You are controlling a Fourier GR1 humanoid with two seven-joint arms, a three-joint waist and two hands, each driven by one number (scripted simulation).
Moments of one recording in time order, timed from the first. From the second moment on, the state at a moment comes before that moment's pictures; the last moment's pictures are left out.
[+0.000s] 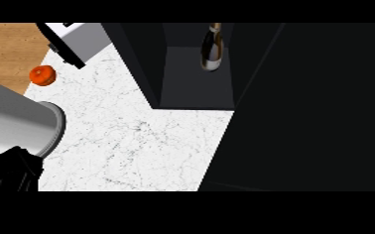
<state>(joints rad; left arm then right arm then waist) 0.34 0.61 -0.10 -1.91 0.62 -0.07 -0.39 -0.13 -0.15 0.47 -2.30 -0.35 0.28 0.55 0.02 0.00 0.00</state>
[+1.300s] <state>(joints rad) 0.38 0.53 0.04 -1.93 0.59 -0.22 -0.31 -0.82 0.00 0.46 -1.60 -0.58 -0.15 0.35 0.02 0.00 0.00</state>
